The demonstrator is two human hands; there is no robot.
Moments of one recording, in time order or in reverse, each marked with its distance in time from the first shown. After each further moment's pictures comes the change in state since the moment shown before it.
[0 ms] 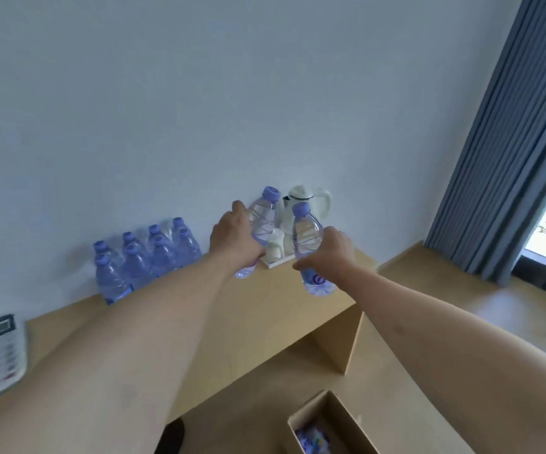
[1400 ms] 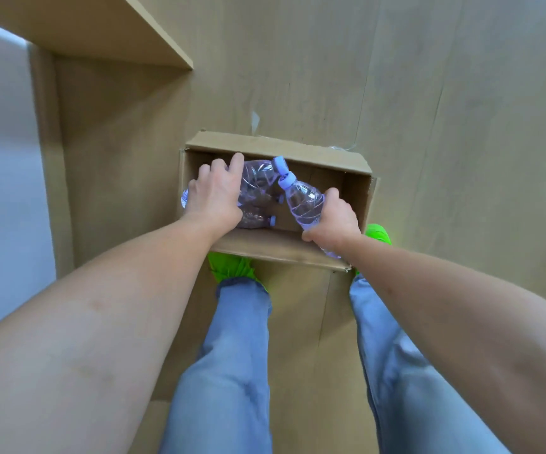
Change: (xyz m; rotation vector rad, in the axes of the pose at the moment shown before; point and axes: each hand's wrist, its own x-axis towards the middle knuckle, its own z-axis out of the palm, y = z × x) left_hand -0.196 -0.070 0.741 0.482 -1.191 0.758; right_hand -0.172 0.611 0.425 0.274 -0.361 1.270
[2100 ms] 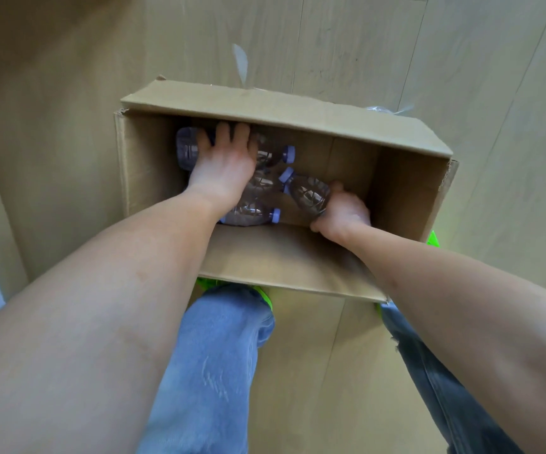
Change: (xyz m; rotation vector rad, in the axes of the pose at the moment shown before) left_hand 0.125 -0.019 0.154 0.523 0.016 0.243; right_hand 0.150 0.056 0.108 -0.215 -0.074 0.089
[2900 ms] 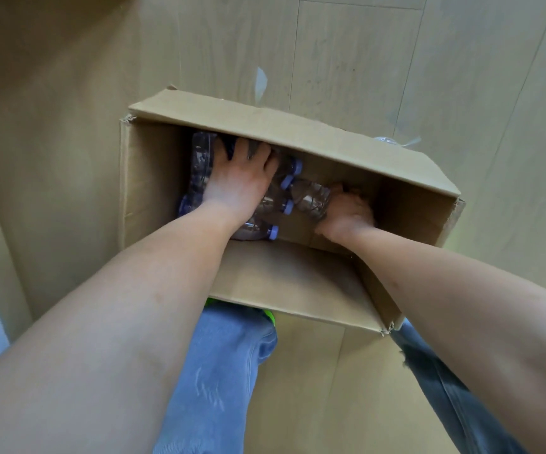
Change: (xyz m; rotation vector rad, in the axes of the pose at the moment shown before) left_hand 0.014 0.017 0.005 -0.001 -0.035 0.098; right_hand 0.024 -0.005 -0.005 -0.128 -0.083 0.049
